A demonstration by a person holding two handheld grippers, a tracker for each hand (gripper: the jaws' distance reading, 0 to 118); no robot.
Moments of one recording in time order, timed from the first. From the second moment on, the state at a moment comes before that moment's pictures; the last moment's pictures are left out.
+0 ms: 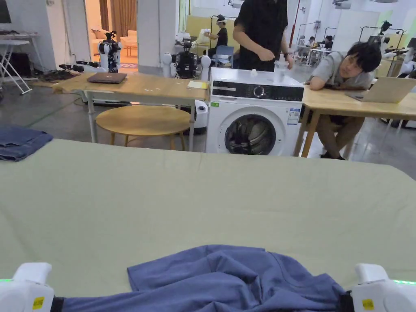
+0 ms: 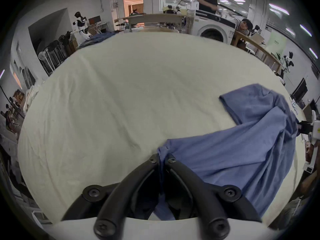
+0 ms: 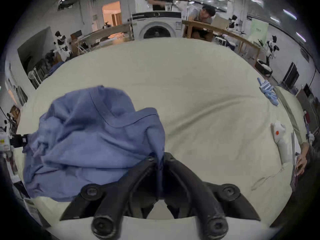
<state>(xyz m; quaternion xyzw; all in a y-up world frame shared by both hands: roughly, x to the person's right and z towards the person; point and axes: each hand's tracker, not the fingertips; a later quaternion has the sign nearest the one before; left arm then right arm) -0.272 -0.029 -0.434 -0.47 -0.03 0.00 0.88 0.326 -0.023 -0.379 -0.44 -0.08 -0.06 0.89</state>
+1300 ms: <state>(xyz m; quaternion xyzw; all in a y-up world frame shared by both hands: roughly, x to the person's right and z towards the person) -0.228 0.328 -0.501 -0.20 0.05 -0.04 0.98 0.381 0.313 -0.434 -0.20 -0.14 -0.01 0.97</state>
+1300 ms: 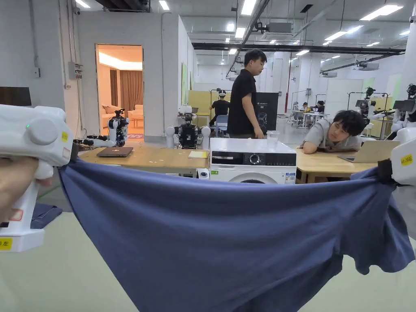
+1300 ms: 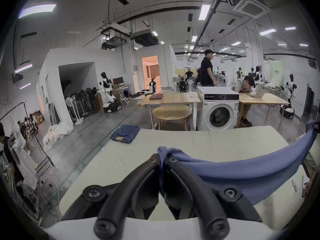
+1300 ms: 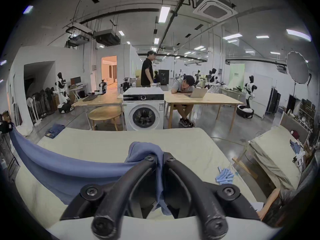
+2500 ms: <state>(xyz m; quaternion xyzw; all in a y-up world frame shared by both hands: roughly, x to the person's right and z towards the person) -0.225 0.120 -0.522 -0.29 0.02 -0.05 0.95 0.394 0.140 -0.432 -0.28 -0.13 -0.04 0.95</state>
